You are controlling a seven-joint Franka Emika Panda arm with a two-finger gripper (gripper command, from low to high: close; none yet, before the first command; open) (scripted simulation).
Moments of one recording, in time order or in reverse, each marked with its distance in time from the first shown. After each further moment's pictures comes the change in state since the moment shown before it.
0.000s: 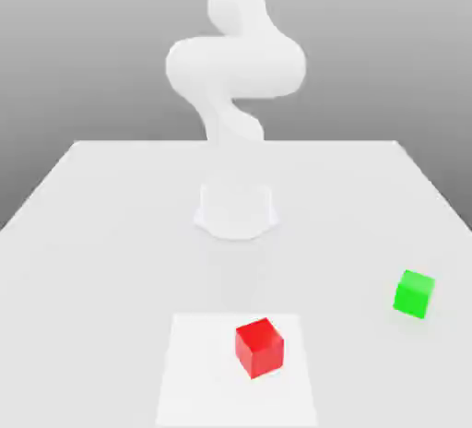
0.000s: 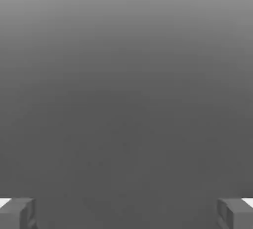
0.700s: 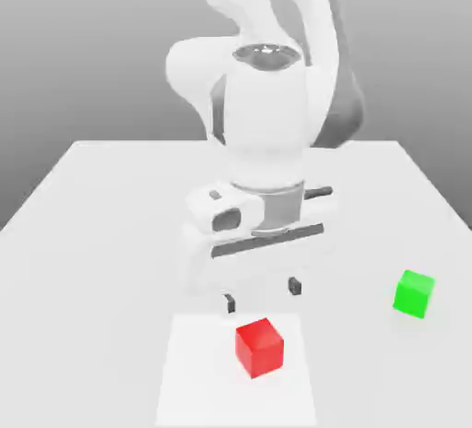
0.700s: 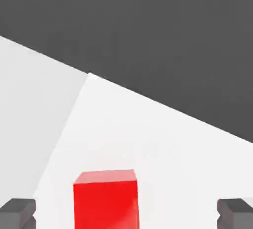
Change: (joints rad) arm 0.093 0.771 -0.020 -0.376 0.011 0.444 -0.352
